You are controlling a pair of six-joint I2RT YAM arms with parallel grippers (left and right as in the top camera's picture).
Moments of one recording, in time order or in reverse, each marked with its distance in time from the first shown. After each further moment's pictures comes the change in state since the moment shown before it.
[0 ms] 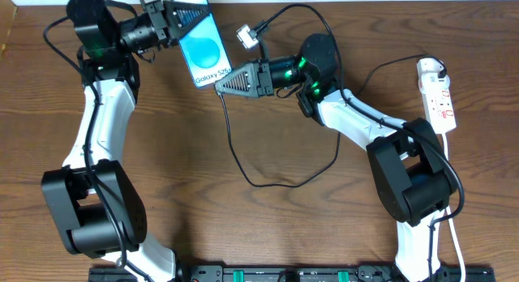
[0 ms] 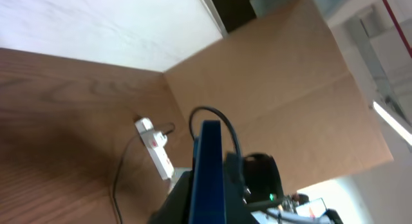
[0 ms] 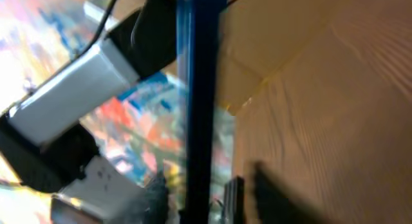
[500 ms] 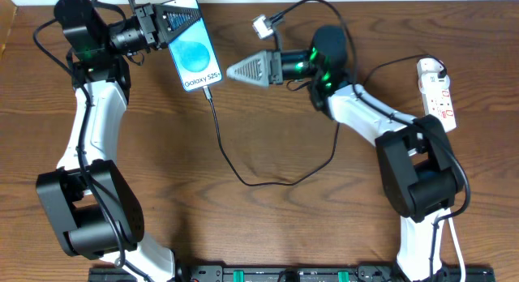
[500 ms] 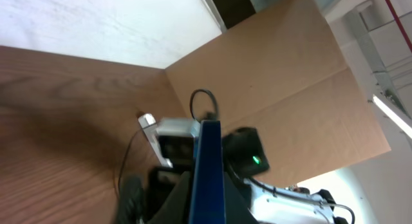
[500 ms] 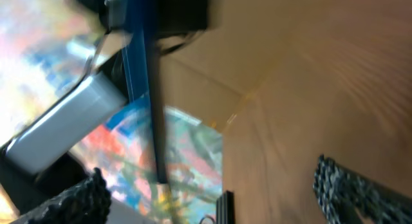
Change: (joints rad) left arm 0.050 0.000 0.000 -0.006 0.060 0.019; right arm -0.070 0.000 0.002 -0.123 0.051 -0.036
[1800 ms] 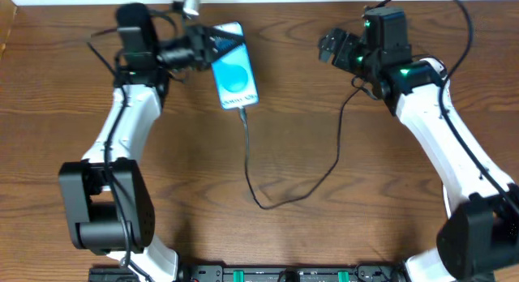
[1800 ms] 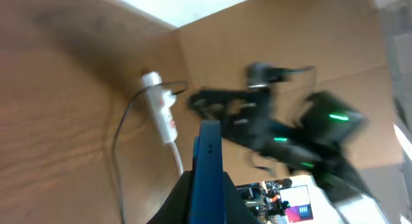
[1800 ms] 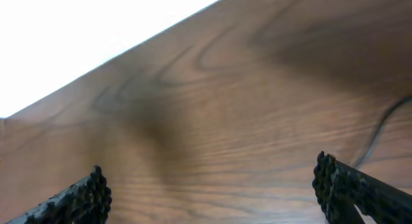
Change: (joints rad) left arm -0.181 0.000 -0.092 -0.285 -0.126 0.187; right arm -0.177 -0.407 0.001 -1.273 1.152 -0.563
